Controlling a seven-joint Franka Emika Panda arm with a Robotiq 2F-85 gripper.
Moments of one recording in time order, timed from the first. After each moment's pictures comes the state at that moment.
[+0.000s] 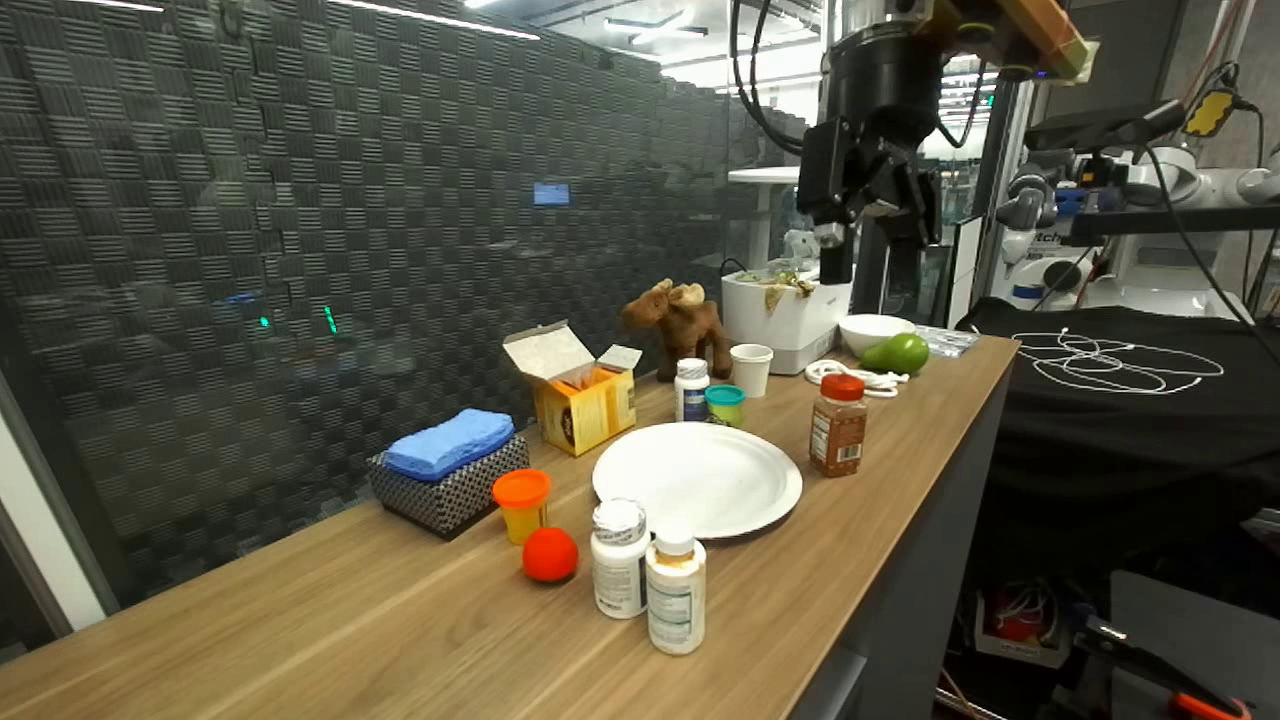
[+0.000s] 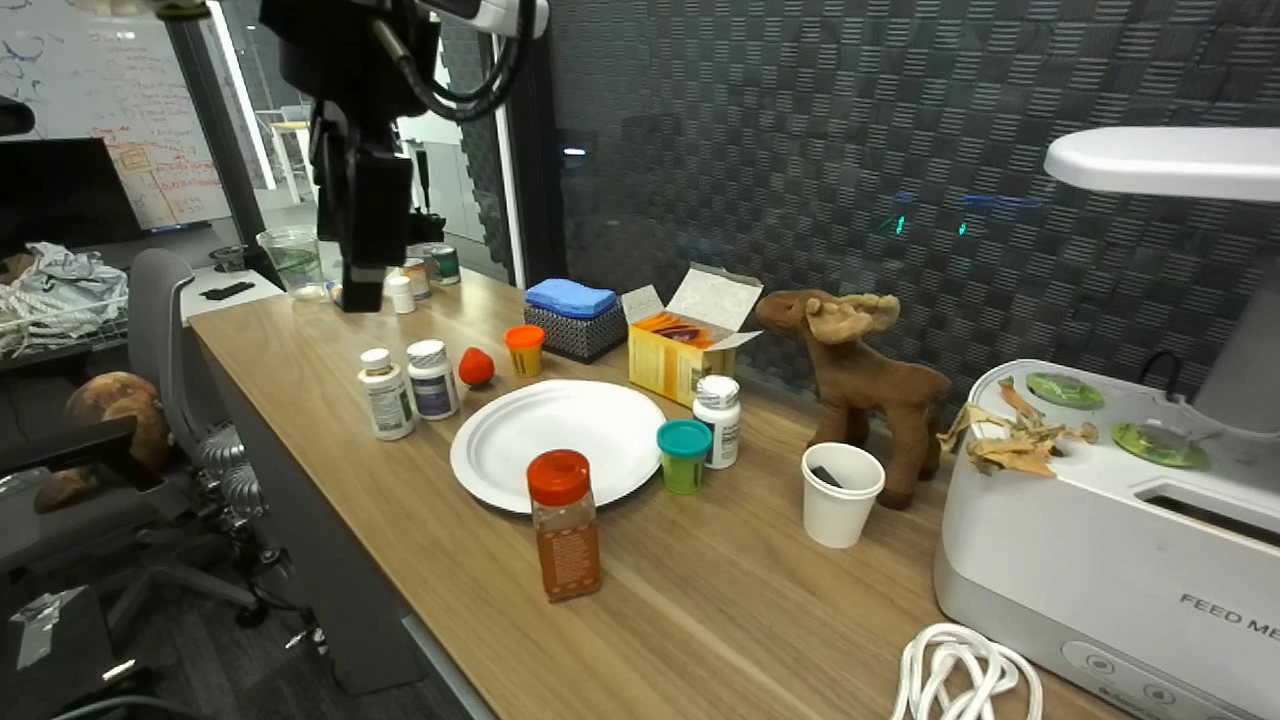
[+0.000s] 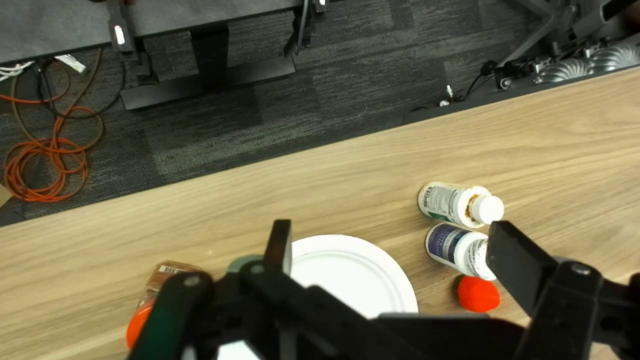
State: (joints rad) arm 0.01 -0.28 -0.10 -2.28 0.25 1.79 0.04
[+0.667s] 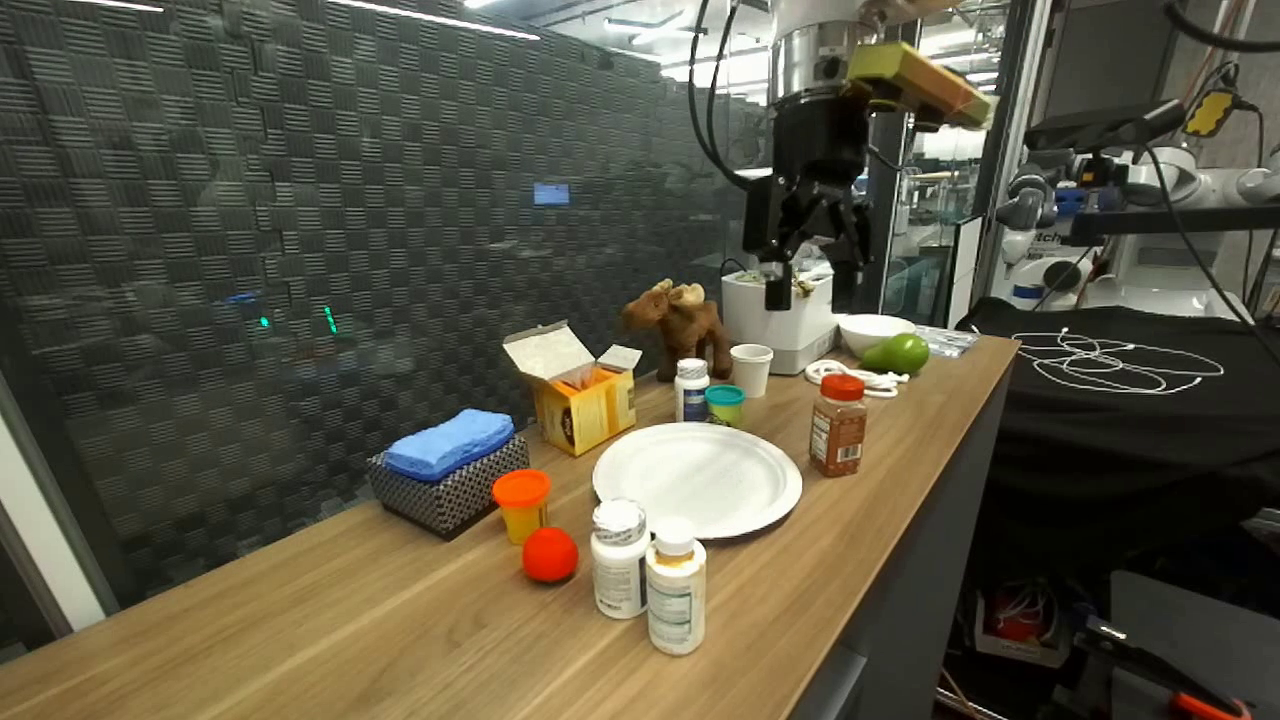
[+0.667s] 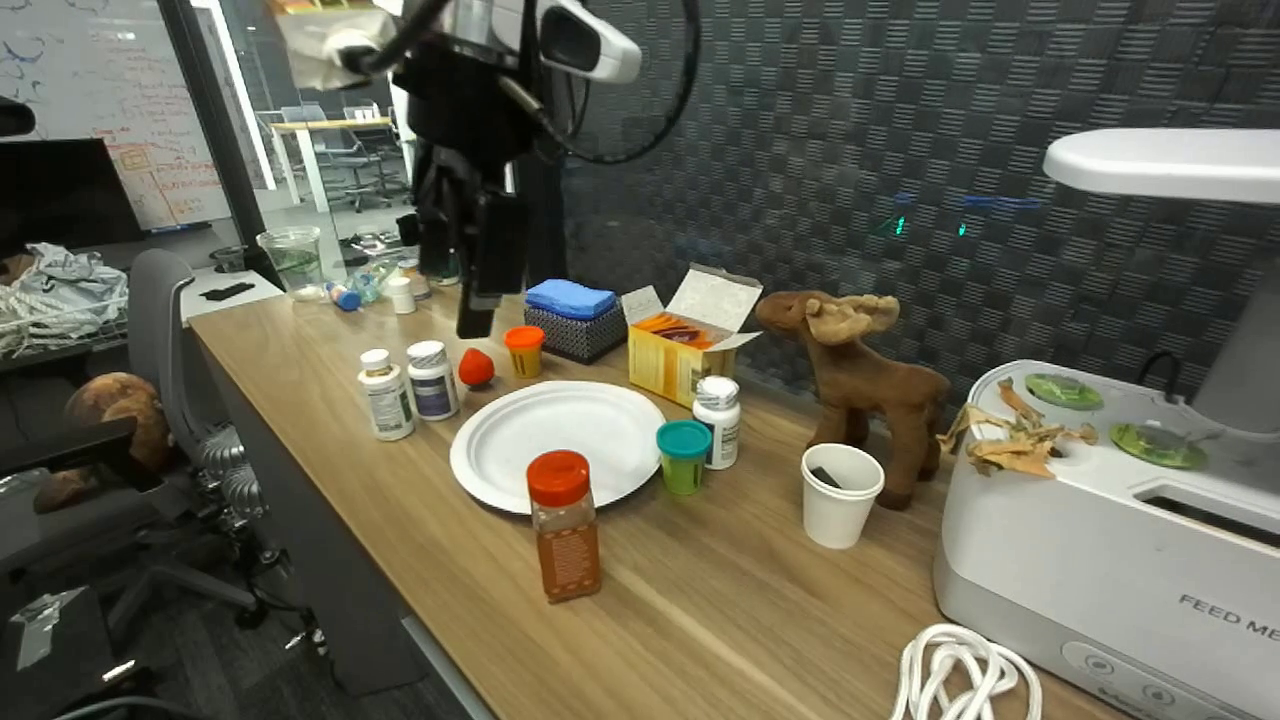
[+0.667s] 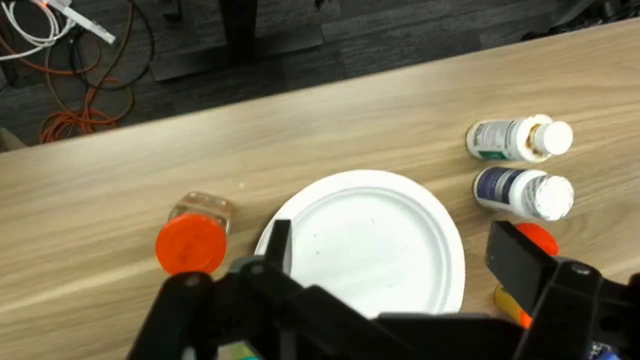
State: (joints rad) arm -0.01 -0.09 -0.09 -2.15 0.19 1.87 0.02
